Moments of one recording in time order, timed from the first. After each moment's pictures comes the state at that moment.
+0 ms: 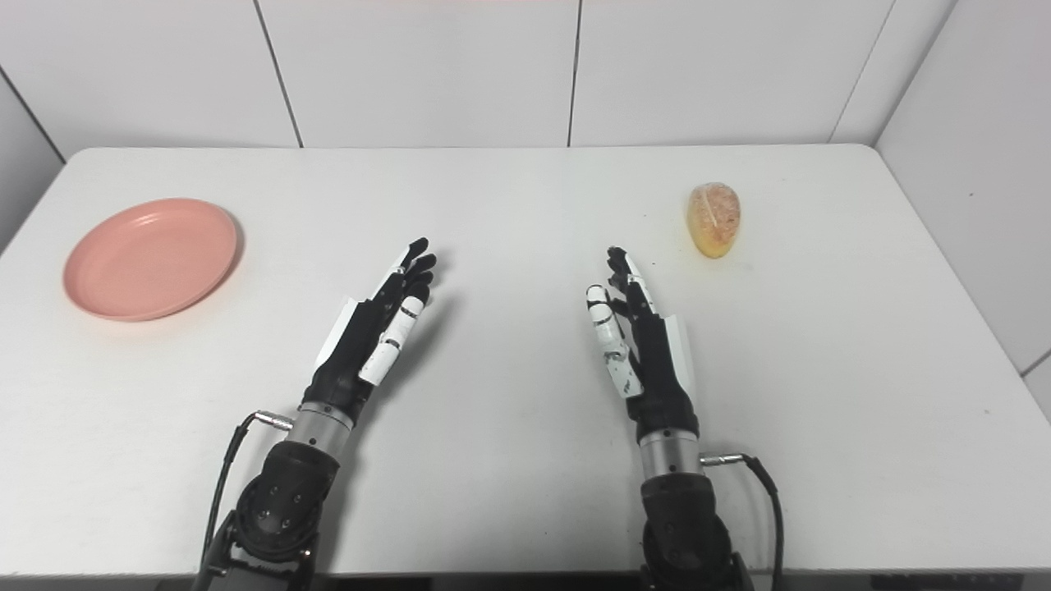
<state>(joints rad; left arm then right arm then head) -0.10 0.02 -0.21 -0.05 0.30 0.03 -0.05 0.00 0.06 0.12 -0.17 -0.31 0.06 -0.09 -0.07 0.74</state>
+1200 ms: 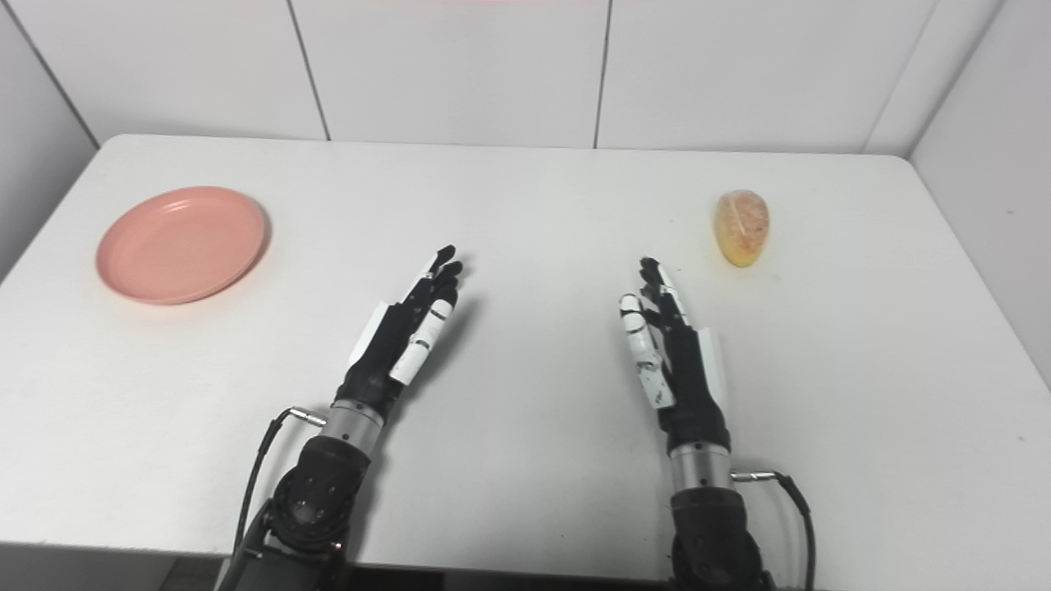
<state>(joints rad) -0.10 -0.01 -0.22 0.04 0.31 -0.02 -0.01 0.01 0.02 0.10 -0.15 -0.28 0.06 -0.09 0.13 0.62</state>
